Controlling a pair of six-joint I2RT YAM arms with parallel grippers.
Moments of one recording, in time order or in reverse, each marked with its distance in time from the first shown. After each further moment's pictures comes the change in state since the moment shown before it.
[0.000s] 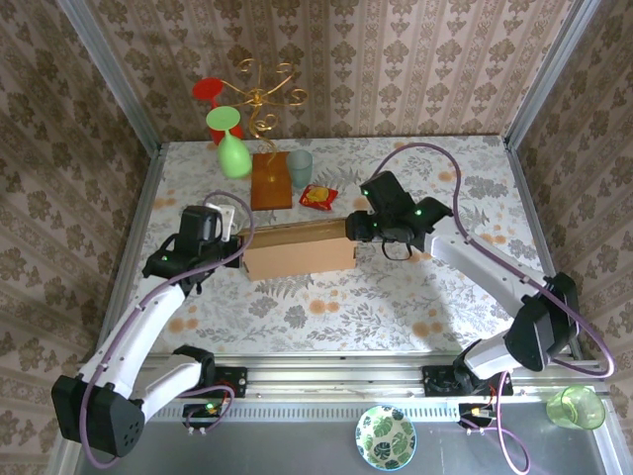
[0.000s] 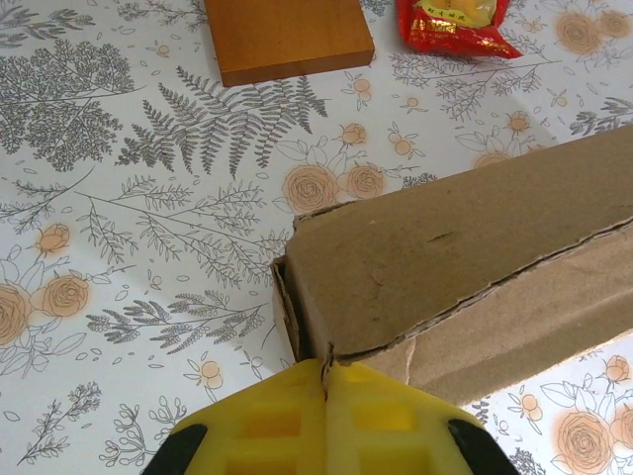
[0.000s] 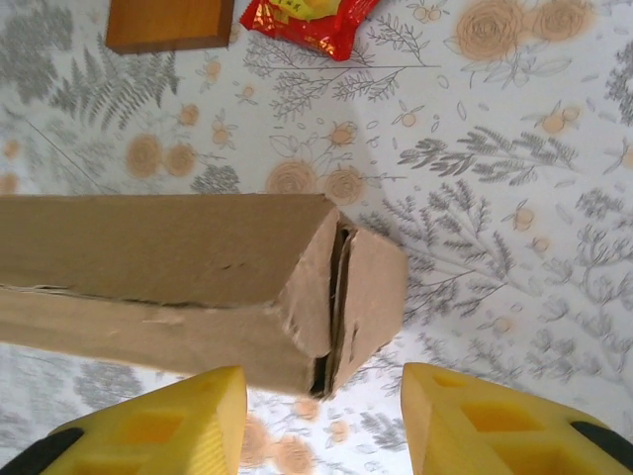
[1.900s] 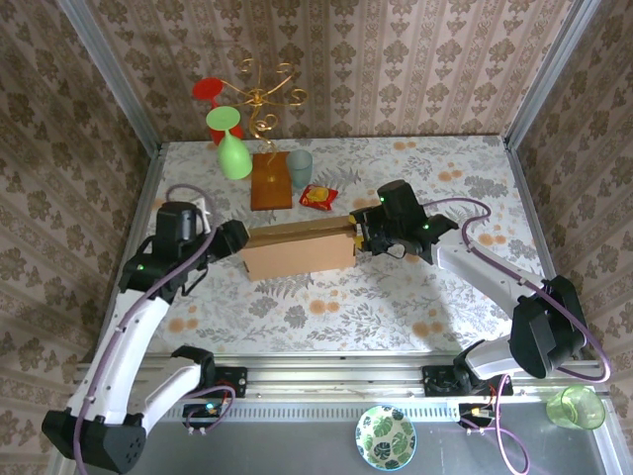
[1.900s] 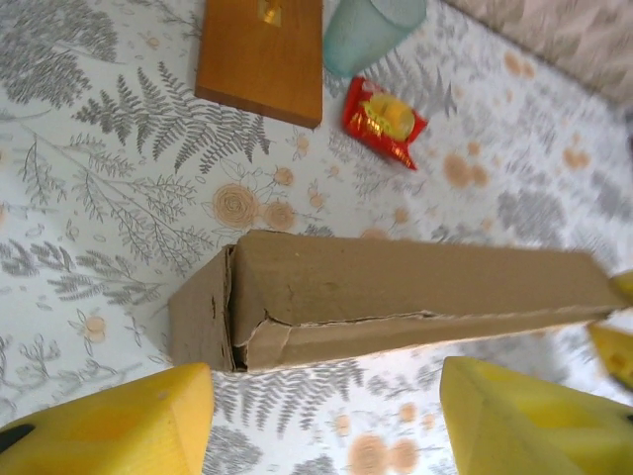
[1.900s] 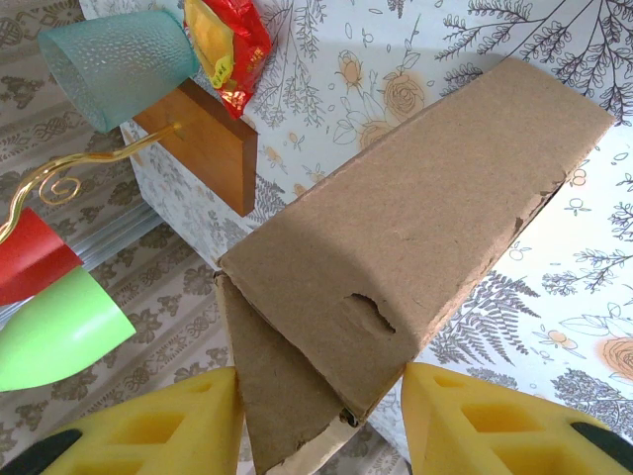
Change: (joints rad) left arm 0.066 -0.106 0.143 -0.124 0.126 -0.474; right arm -0.089 -0.034 -0.246 0.372 -0.213 1.181
